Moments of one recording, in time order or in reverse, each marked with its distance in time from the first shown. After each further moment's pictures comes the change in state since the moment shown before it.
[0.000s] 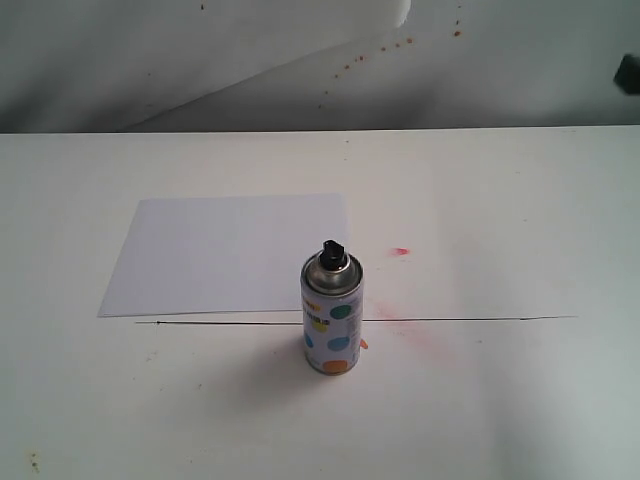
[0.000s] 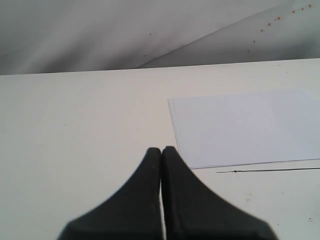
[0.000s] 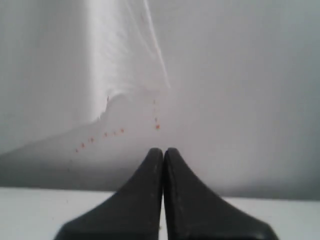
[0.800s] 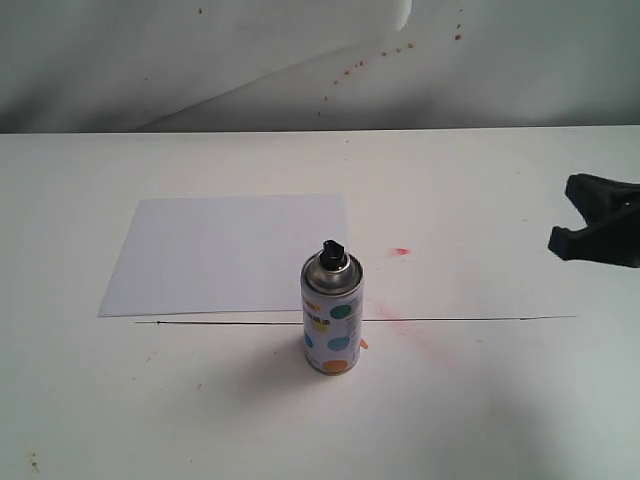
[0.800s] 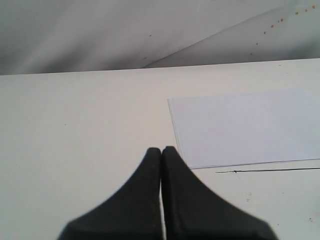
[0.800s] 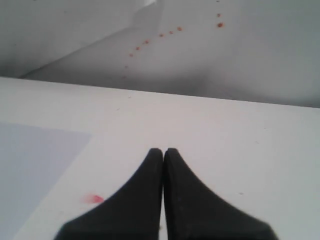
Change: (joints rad) left arm 0.000 0.000 0.000 0.000 0.000 0.000; right arm 0.000 0.143 0.267 -0.235 -0.225 0.078
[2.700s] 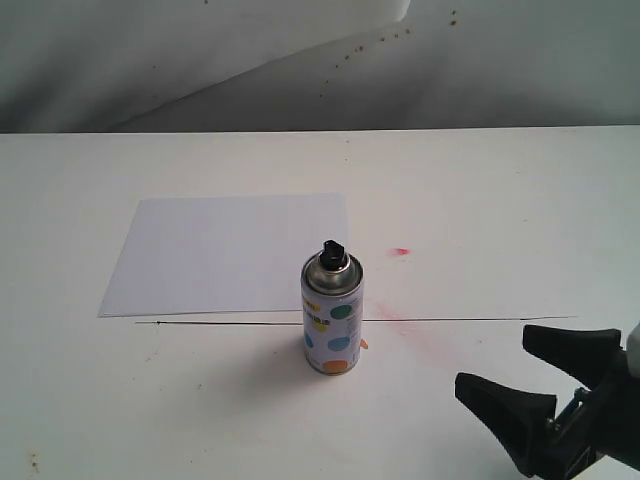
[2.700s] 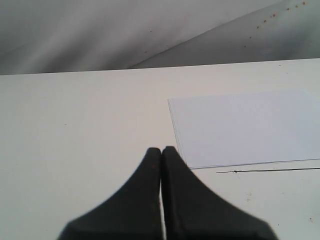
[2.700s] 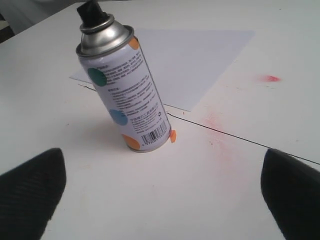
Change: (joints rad) left arm 0.000 0.000 0.000 0.000 0.000 0.000; right arm 0.000 0.004 0.360 -0.411 -0.289 0.143
